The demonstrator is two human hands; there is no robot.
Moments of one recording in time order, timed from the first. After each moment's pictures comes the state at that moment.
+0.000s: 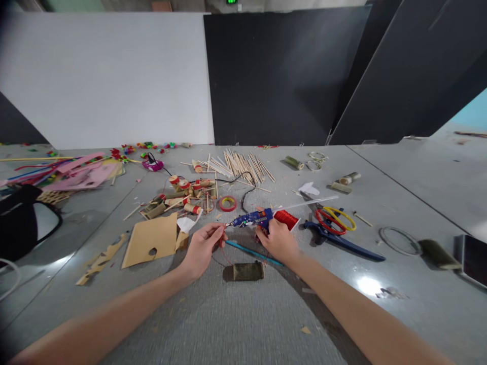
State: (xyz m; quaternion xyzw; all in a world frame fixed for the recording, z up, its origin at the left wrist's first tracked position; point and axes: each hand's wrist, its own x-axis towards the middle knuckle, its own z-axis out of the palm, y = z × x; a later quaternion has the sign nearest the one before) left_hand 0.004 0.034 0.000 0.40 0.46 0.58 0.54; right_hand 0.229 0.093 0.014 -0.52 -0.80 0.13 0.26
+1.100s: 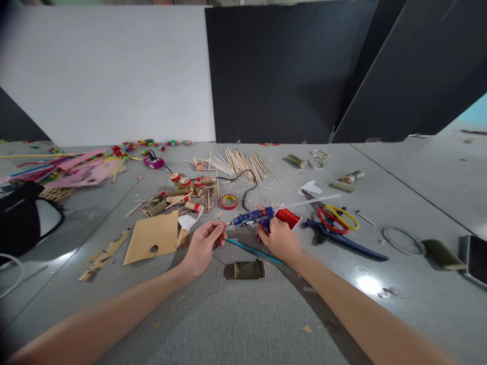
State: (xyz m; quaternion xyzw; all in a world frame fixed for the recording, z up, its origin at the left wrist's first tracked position) left_hand 0.004 0.033 0.002 0.40 0.45 0.59 0.54; right_hand 0.229 0.093 0.014 -0.52 -0.81 0.11 0.24
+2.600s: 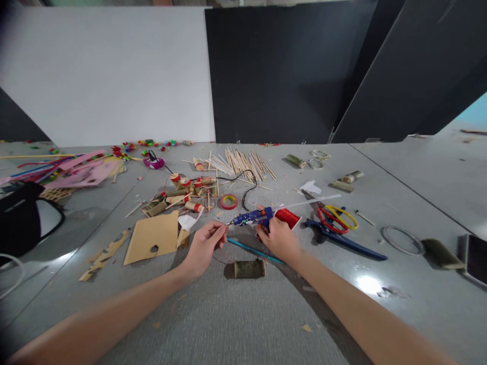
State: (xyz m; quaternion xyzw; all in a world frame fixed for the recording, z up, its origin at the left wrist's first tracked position) left_hand 0.004 0.031 0.001 0.45 0.48 0.56 0.50; right_hand 0.227 0.092 0.016 -0.51 -0.81 0.13 0.25
